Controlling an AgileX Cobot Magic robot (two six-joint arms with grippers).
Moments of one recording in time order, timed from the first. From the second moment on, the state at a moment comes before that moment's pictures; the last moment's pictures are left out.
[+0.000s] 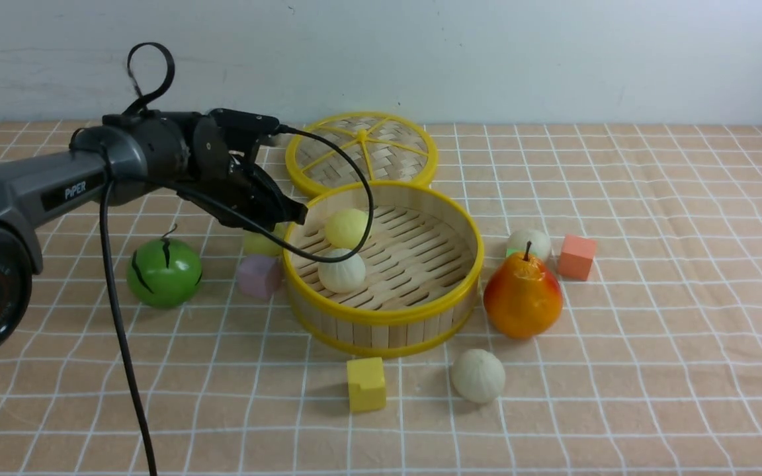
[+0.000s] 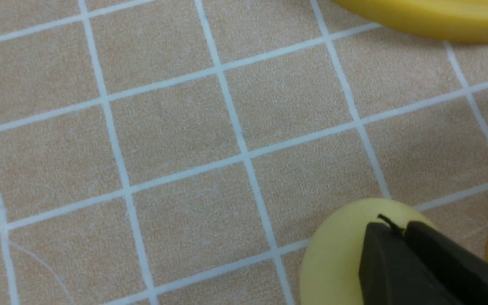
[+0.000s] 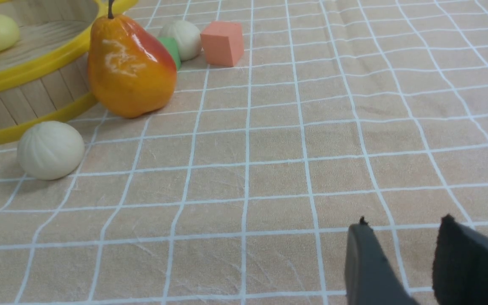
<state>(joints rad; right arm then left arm) 0.11 -0.01 0.02 -0.14 0.39 0.26 -0.21 2.26 -1.80 -0.12 0.48 0.16</state>
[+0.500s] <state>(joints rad) 0.11 -0.01 0.02 -0.14 0.39 0.26 -0.35 1.99 -1.82 -0.21 0.62 0.25</state>
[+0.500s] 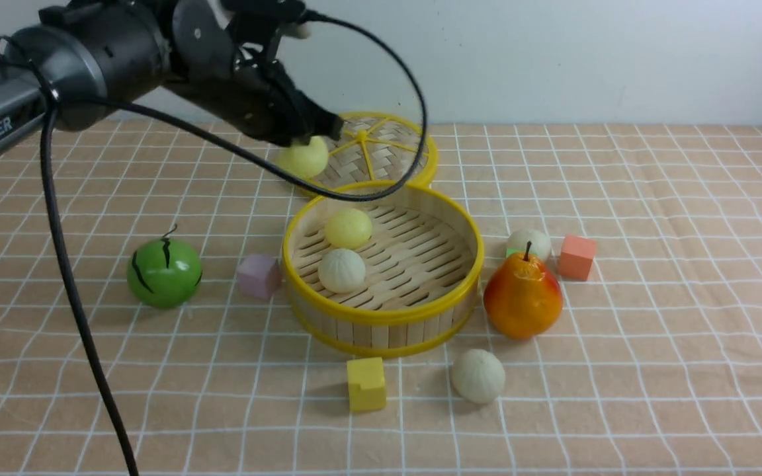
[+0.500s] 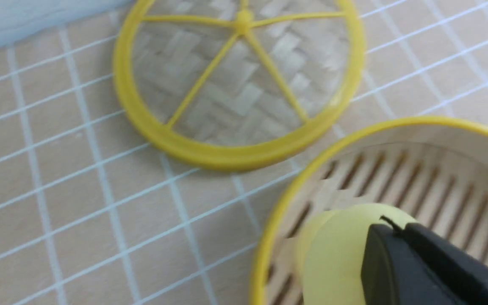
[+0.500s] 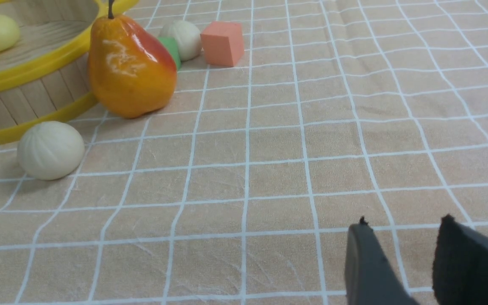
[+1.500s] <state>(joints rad) 0.11 -0.01 0.02 -0.14 0.39 0.26 -0.44 2.17 -1.82 -0.31 0.31 0.37</state>
